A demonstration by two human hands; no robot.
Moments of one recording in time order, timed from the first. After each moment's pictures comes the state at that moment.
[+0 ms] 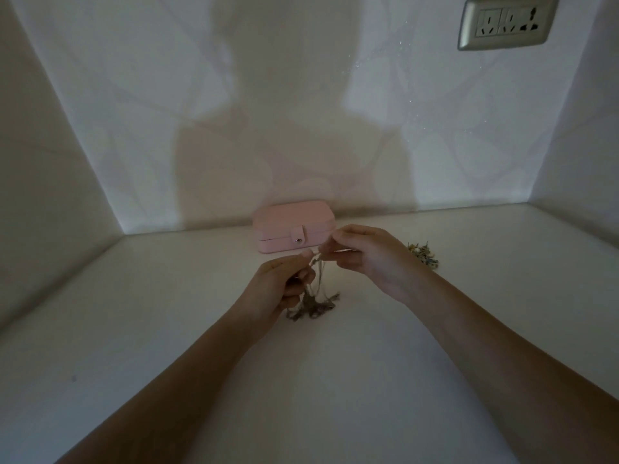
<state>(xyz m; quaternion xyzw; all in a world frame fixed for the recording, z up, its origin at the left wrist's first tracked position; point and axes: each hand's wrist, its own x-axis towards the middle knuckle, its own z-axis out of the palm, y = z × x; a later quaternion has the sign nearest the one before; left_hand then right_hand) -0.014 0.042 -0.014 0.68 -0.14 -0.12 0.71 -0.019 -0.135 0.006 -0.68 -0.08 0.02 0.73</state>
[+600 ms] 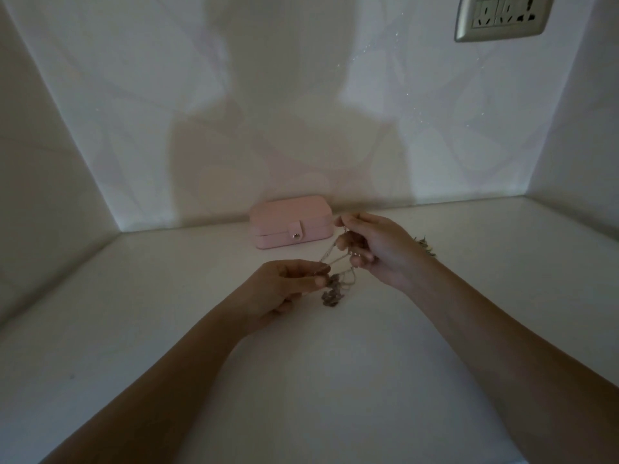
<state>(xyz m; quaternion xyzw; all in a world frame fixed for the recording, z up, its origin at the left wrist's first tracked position) -0.016 0.046 -0.013 0.74 -0.13 -0.19 0.63 -0.026 -0.137 0.017 -0.61 -0.02 0.01 0.79</state>
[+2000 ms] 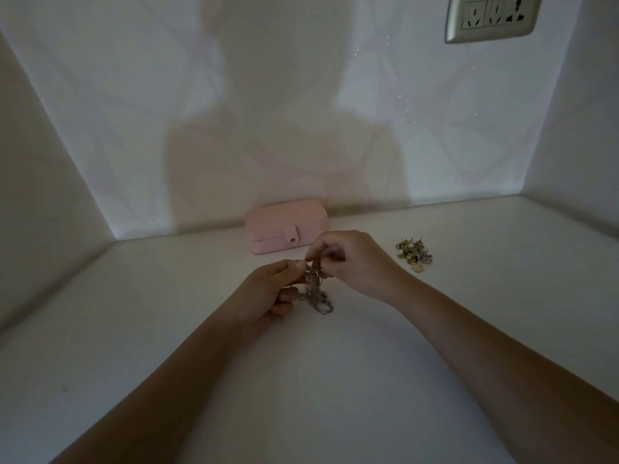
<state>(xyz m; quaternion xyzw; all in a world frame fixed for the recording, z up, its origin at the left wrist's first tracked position) -0.013 0.046 -0.018 0.65 -0.13 -0.18 0.72 -0.024 -0.127 -0.002 -0.86 -0.18 -0.12 0.47</state>
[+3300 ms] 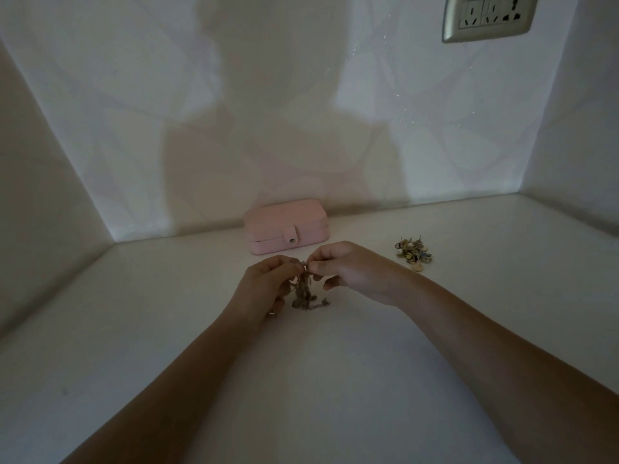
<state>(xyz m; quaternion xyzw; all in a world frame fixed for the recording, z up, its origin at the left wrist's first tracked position) -0.009 0.044 -0.020 0.73 -0.07 -0.06 0.68 -0.020 -0.124 -0.003 -0.79 -0.13 0.09 0.60</state>
